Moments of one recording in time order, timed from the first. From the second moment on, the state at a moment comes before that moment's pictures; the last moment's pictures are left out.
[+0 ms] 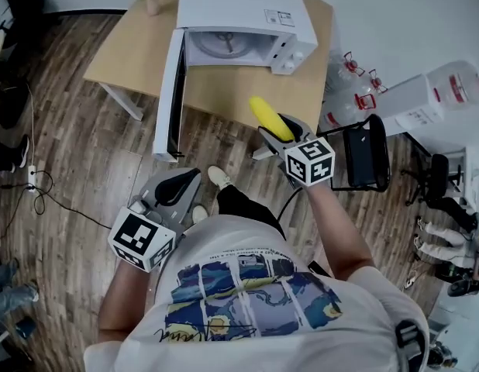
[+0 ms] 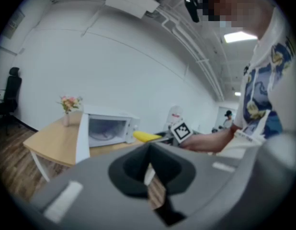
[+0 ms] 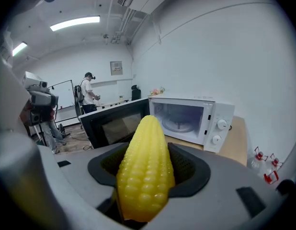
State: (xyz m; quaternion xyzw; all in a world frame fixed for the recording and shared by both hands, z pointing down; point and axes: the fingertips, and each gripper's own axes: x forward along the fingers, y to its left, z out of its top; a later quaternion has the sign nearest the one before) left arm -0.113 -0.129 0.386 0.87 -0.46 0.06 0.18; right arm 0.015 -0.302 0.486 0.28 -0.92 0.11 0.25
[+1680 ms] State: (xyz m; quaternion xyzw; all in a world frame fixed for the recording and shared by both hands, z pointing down) left arm -0.195 -0.225 0.387 0.63 -0.74 0.08 0.22; right arm -0.213 -0.600 0.633 0.18 -0.93 0.01 0.32
